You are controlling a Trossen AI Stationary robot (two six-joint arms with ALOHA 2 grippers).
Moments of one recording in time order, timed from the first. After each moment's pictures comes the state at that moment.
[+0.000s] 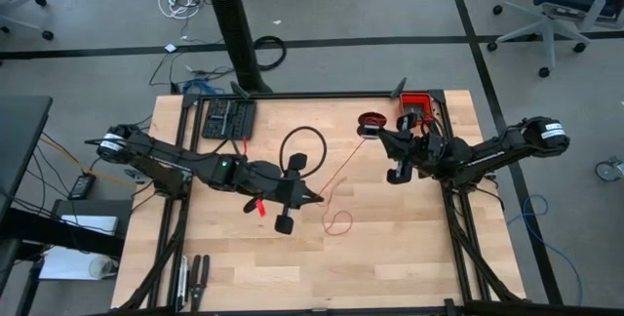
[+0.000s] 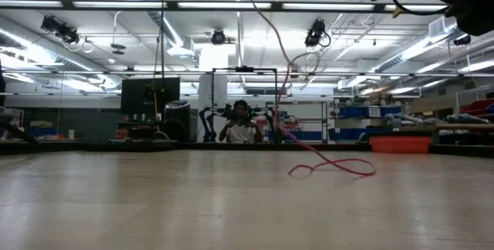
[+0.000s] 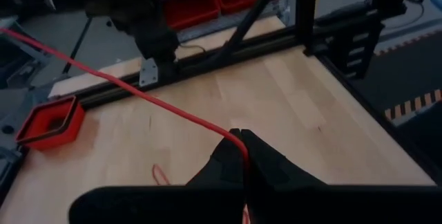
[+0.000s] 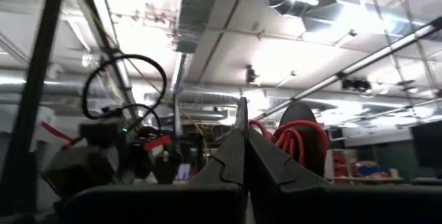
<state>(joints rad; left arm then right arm) -0.26 1.47 1.22 -0.13 -0.13 0.15 0.10 1.12 0.31 1.54 0.31 -0.20</state>
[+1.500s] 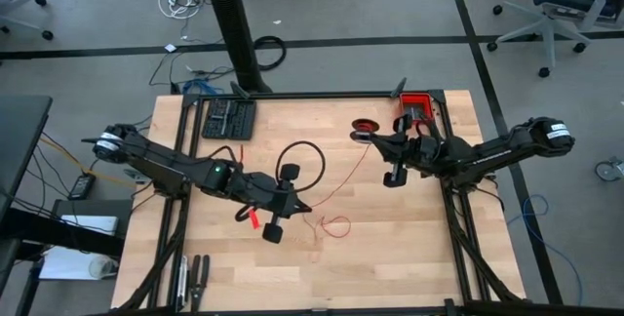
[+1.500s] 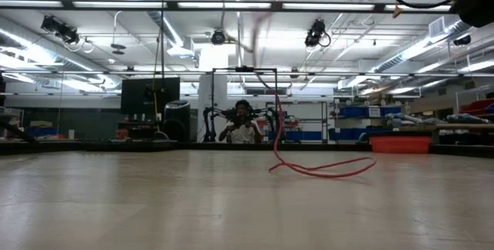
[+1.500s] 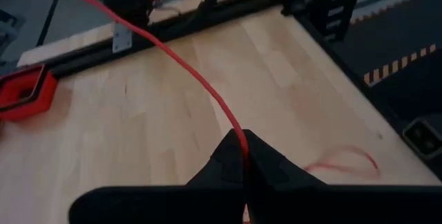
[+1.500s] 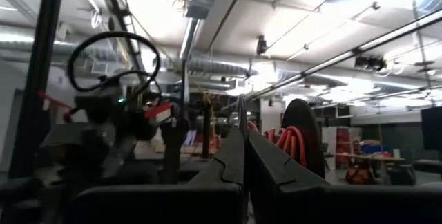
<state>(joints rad) -0.32 1.43 1.19 -0.27 -0.15 0.12 0.12 1.04 0.34 1.27 0.28 -0.21</state>
